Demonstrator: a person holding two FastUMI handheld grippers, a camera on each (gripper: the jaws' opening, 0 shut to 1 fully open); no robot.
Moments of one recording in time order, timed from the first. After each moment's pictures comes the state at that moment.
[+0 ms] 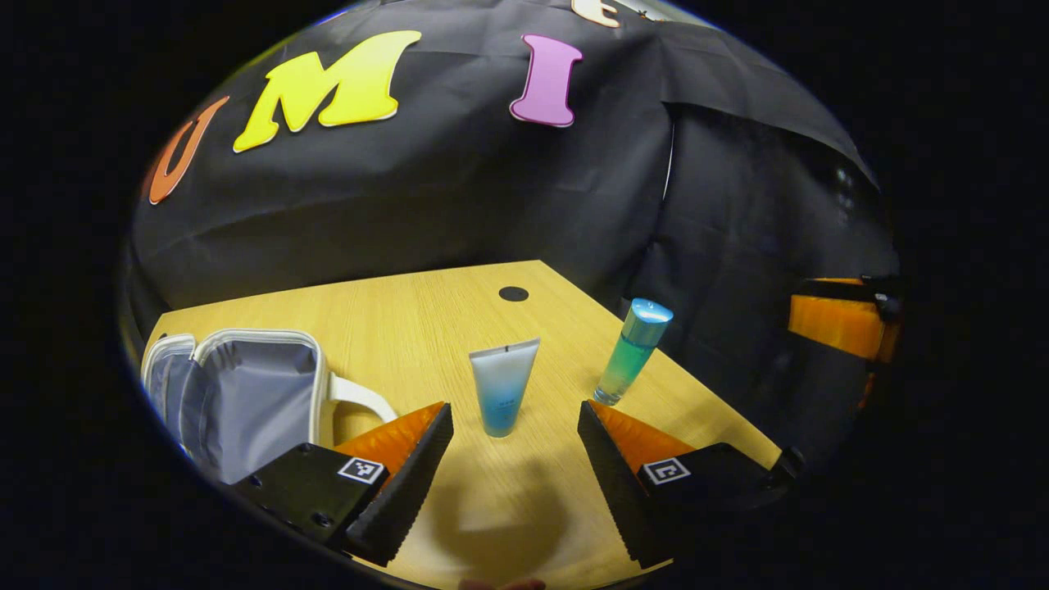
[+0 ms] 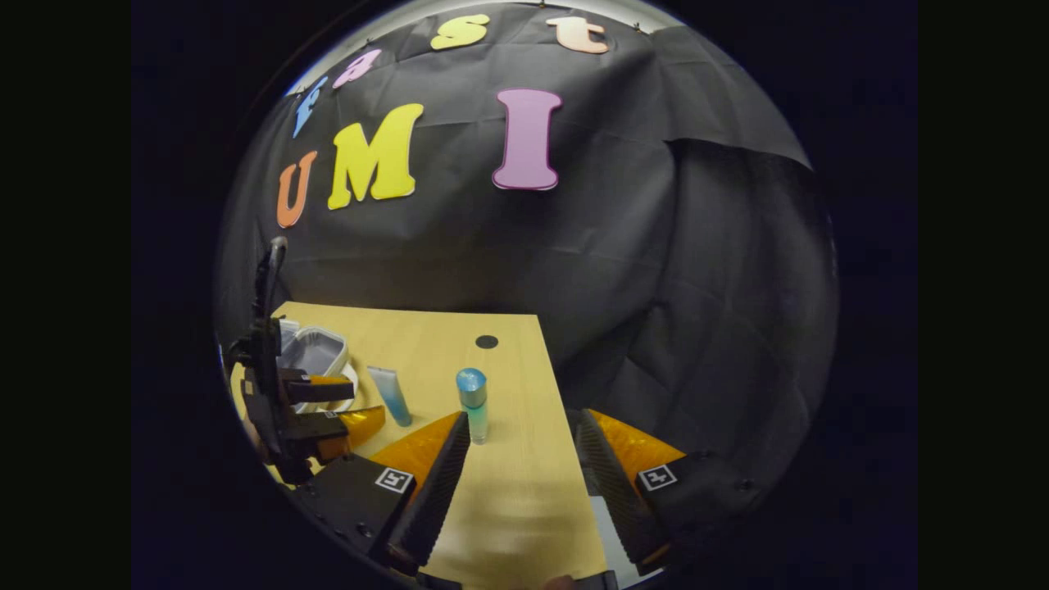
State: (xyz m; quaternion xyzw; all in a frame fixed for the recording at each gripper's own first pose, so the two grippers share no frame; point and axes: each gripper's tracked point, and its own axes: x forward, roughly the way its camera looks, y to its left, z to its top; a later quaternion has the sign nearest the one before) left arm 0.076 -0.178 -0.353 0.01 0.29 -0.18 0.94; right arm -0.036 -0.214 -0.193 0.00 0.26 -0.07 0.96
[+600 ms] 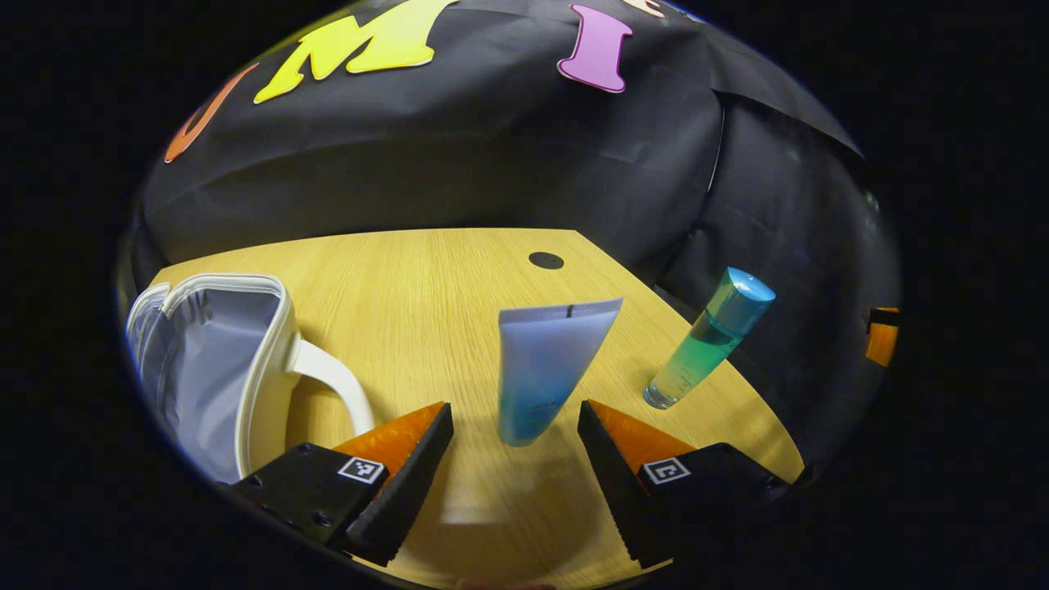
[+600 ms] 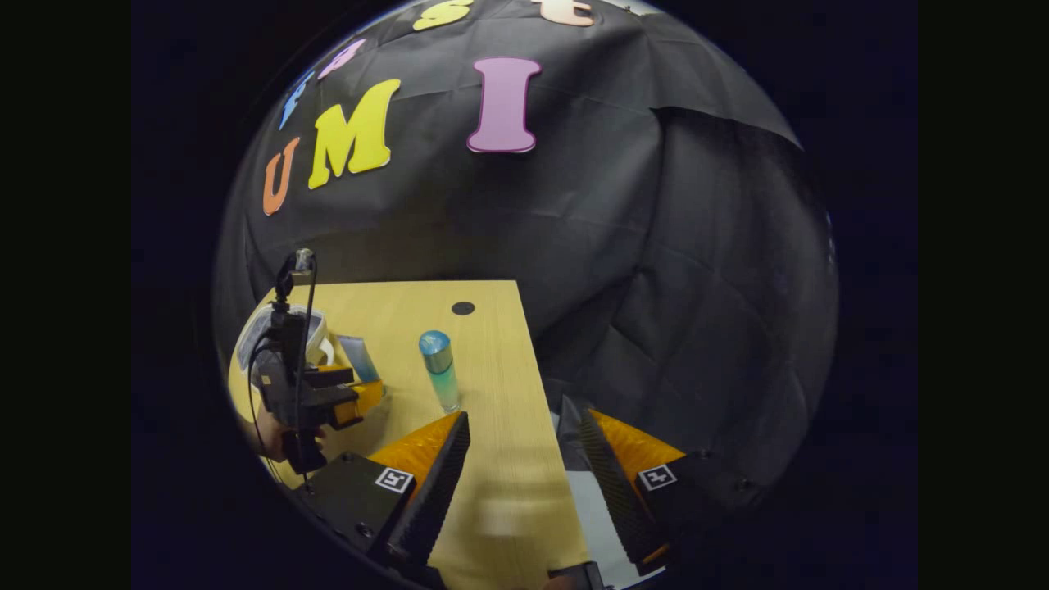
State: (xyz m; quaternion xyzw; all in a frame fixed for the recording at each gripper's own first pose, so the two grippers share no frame) left arm 0.113 -0.174 -0.416 -0.02 0.33 -0.14 0.93; right arm -0.048 -0.241 -0.222 0.01 0.31 -0.10 0.94
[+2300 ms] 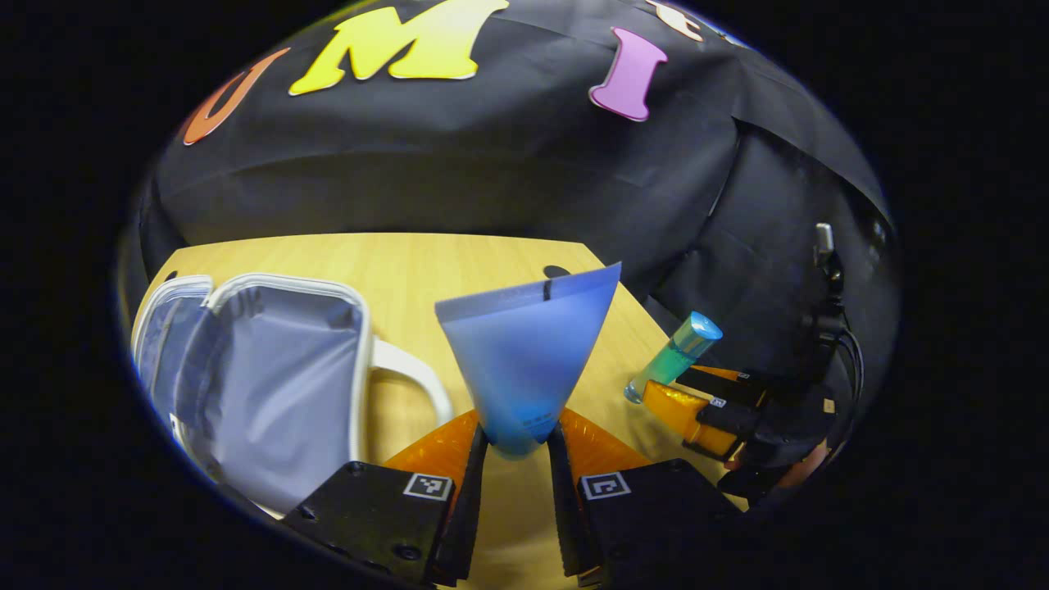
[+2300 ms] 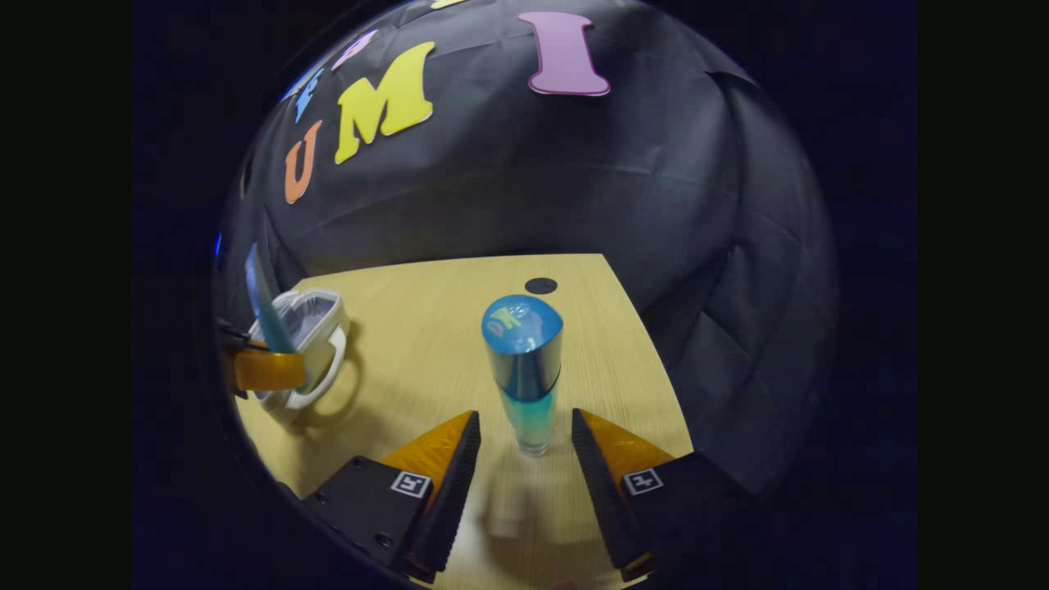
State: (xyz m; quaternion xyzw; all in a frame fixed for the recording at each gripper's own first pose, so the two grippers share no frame) left arm 0.066 -0.109 -0.336 -0.07 0.36 -0.10 0.93; right arm 0.074 -0.149 -0.348 0.06 0.31 0.01 0.95
